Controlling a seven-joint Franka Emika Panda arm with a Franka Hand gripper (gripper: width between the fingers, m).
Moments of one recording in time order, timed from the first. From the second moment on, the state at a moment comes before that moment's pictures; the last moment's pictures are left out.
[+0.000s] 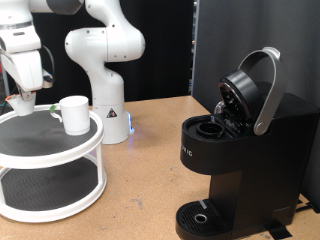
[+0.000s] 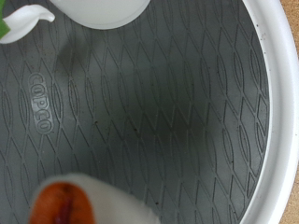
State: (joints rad) arm -0.08 -0.52 -0.56 -2.56 -0.27 2.09 -1.51
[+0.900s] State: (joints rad) arm -0.02 -0.53 -0.45 -2.56 -0.08 2.10 -1.33
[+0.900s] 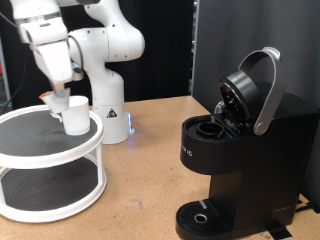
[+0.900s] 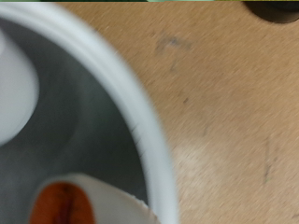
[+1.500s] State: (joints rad) arm 0.03 -0.53 -0.36 -2.54 -0.01 2.10 -1.18
